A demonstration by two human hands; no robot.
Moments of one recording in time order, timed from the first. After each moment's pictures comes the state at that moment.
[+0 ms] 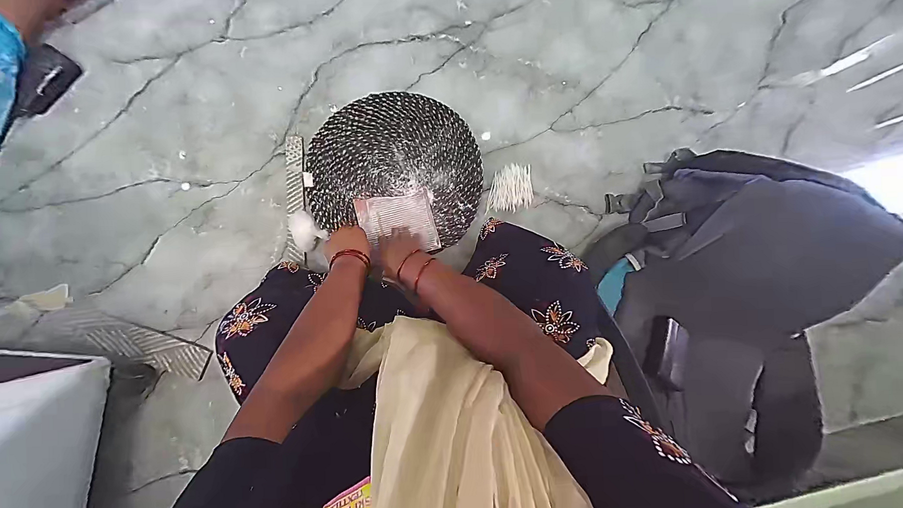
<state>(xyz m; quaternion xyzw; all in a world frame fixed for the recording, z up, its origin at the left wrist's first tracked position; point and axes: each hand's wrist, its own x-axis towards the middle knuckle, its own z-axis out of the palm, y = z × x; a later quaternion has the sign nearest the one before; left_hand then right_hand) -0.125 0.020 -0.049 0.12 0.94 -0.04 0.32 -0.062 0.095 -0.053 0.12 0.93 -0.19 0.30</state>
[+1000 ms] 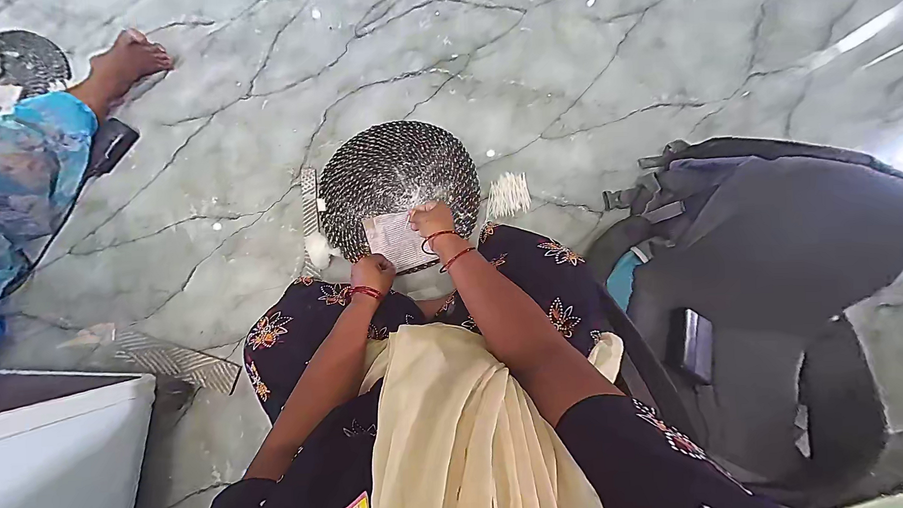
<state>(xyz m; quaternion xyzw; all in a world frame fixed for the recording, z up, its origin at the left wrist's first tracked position) -0.081 -0.004 -0.019 0.17 0.92 0.20 0.31 -0.069 0.159 -0.029 0.41 0.68 -0.61 0.01</state>
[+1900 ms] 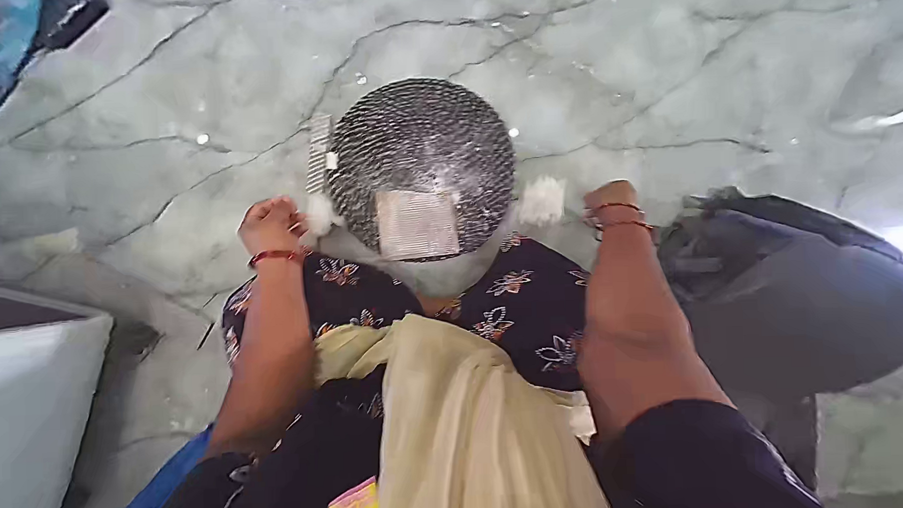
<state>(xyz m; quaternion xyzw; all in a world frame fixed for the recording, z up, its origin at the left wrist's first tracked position) -0.160 -0.077 -0.011 -0.25 0.70 0.67 0.06 0.010 0.396 -0.038 0.52 0.81 -0.23 0.15</state>
